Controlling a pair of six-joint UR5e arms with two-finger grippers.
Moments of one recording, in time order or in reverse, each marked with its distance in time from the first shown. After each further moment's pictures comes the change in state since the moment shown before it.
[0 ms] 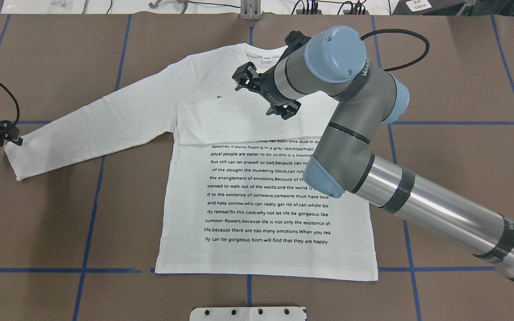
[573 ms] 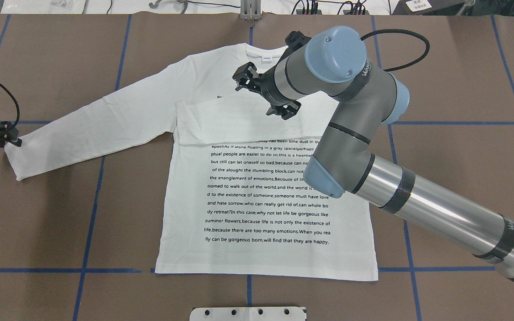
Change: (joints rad) left arm 0.002 0.000 0.004 0.003 0.000 -0.002; right arm 0.000 -0.001 0.000 0.000 0.000 0.001
